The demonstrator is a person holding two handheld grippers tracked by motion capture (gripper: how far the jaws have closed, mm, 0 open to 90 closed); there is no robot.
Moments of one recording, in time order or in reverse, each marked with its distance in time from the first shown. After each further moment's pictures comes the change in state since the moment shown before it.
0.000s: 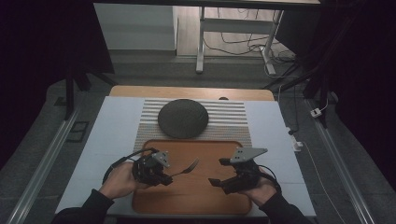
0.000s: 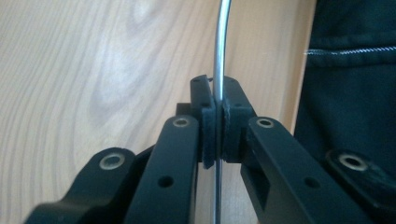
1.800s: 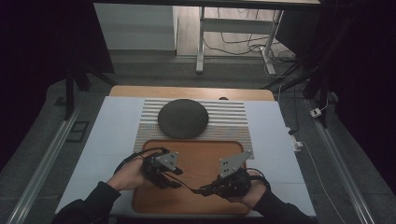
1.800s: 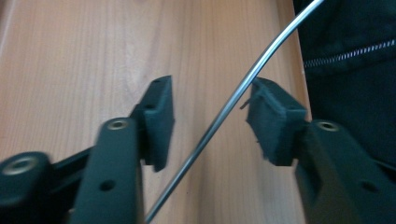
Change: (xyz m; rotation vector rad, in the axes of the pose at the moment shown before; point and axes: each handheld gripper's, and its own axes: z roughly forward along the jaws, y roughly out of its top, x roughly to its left) left arm 0.007 0.019 0.014 -0.095 -0.046 0.327; right arm 0.023 0.011 0.017 0.050 0.430 -0.228
